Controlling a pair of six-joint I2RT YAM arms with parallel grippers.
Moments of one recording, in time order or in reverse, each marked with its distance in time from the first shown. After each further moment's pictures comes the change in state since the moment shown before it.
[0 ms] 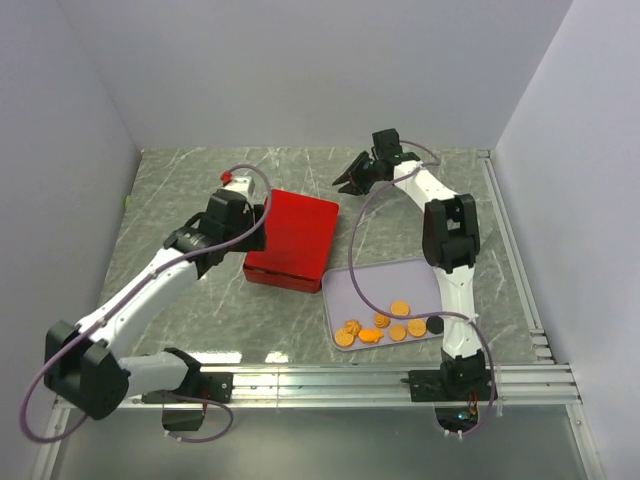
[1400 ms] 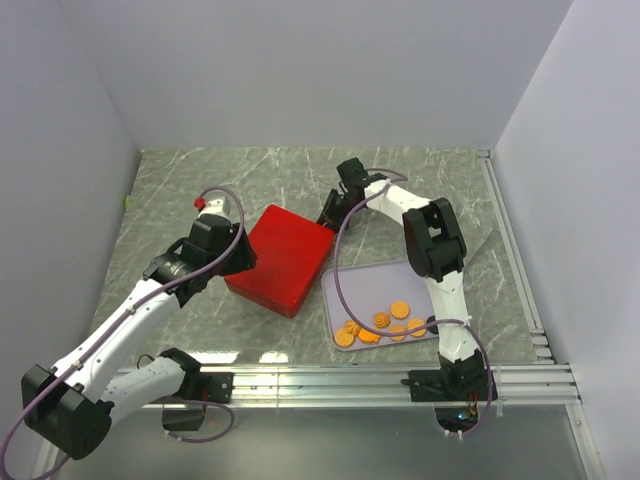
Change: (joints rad) left arm 0.000 -0.249 -0.151 -0.103 -0.006 -0.257; right arm 0.184 -0.023 -0.184 -0.097 0.018 -0.112
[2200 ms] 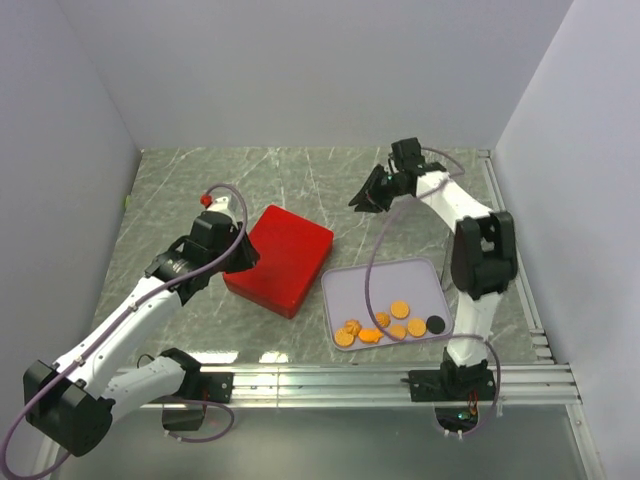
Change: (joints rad) left arm -0.003 0.023 0.001 0.063 0.110 -0.005; right arm -0.210 -0.277 -0.146 -0.018 -0.005 -0.087
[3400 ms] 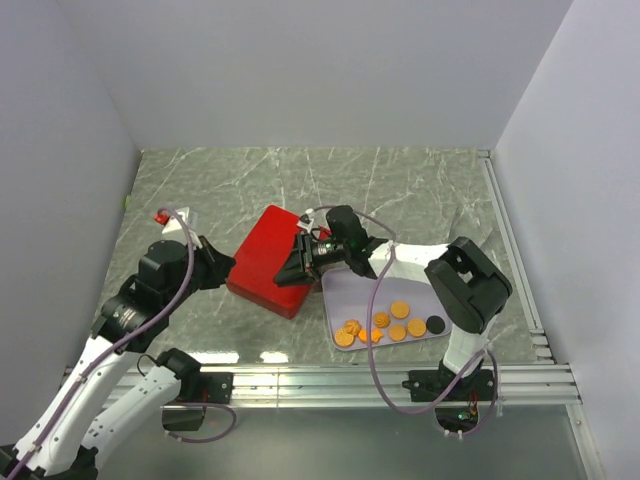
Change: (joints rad) left arm 0.000 -0.370 -0.003 -0.133 -0.024 0.007; right arm 0.497 -0.253 -0.662 0.945 -0.457 0.395
